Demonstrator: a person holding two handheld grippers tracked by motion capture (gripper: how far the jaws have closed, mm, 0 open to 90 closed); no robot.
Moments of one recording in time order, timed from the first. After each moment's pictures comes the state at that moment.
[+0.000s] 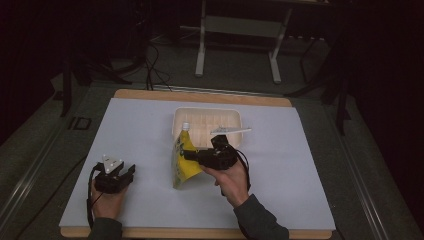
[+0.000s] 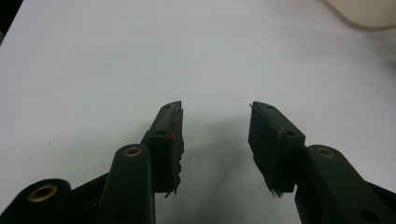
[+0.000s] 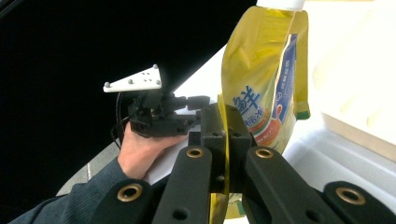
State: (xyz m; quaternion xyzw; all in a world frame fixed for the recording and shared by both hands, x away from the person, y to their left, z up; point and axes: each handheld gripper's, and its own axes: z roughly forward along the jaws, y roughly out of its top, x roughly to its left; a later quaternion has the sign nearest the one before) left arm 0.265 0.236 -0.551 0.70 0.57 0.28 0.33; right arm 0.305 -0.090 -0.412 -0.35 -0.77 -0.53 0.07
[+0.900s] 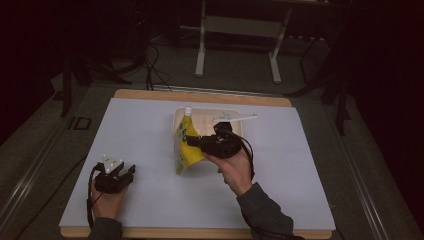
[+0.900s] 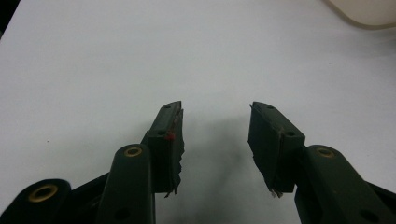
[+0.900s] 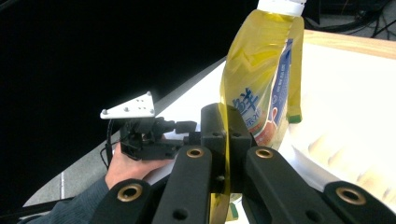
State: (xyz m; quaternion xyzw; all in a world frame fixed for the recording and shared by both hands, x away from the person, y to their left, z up) left arm 0.265 0.236 -0.551 0.70 0.57 0.28 0.33; right arm 0.313 -0.092 -0.374 -0.34 -0.77 -0.54 0.01
